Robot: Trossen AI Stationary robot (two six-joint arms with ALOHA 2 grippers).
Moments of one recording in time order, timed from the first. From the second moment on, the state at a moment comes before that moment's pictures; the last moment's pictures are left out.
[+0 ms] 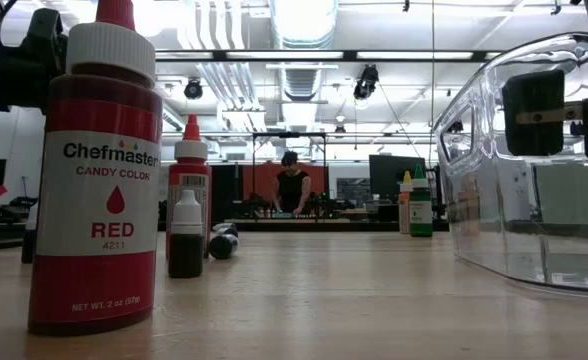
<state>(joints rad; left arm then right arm) -0.26 0.05 0.03 0.03 -0.70 -0.42 0.54 1.43 0.32 0.56 -0.26 -0.21</state>
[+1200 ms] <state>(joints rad) -0.26 0.05 0.03 0.03 -0.70 -0.42 0.54 1.47 0.32 0.58 -0.25 -0.13</state>
